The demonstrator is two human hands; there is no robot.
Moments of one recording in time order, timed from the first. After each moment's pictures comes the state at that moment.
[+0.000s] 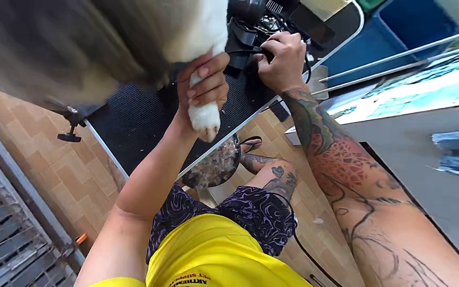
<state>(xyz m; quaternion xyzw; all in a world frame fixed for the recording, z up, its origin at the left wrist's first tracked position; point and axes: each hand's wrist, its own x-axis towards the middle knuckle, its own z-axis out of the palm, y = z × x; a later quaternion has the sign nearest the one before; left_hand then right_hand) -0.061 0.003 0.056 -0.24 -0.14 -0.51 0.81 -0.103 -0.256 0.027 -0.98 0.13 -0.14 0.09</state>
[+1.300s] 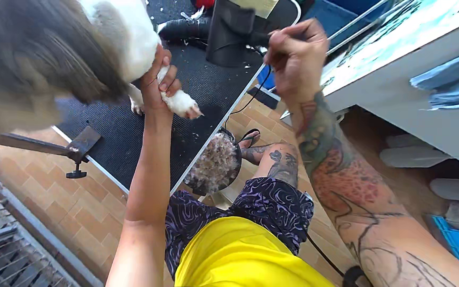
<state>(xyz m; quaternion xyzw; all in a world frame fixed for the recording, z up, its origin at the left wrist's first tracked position) -0.024 0.003 0.074 0.14 -0.21 -0.36 0.90 -0.200 -0.219 0.113 -0.60 0.20 -0.41 0.66</state>
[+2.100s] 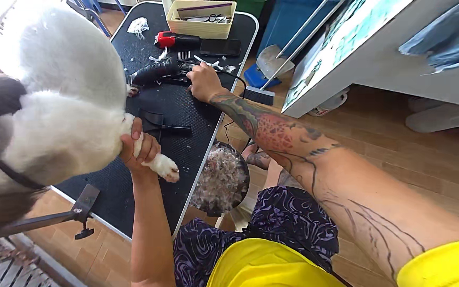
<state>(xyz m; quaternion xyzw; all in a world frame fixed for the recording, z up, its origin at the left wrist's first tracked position) -0.028 0.019 0.050 0.12 -0.33 -0.42 0.84 -0.073 -0.273 0.024 -0.96 0.23 -0.11 0.14</state>
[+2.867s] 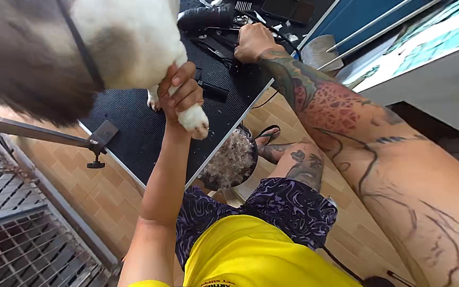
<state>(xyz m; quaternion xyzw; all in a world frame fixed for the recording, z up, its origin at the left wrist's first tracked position) -0.035 0.012 0.051 -0.16 -0.24 -0.52 0.80 -0.058 -0.248 0.057 -0.94 0.30 0.06 0.13</state>
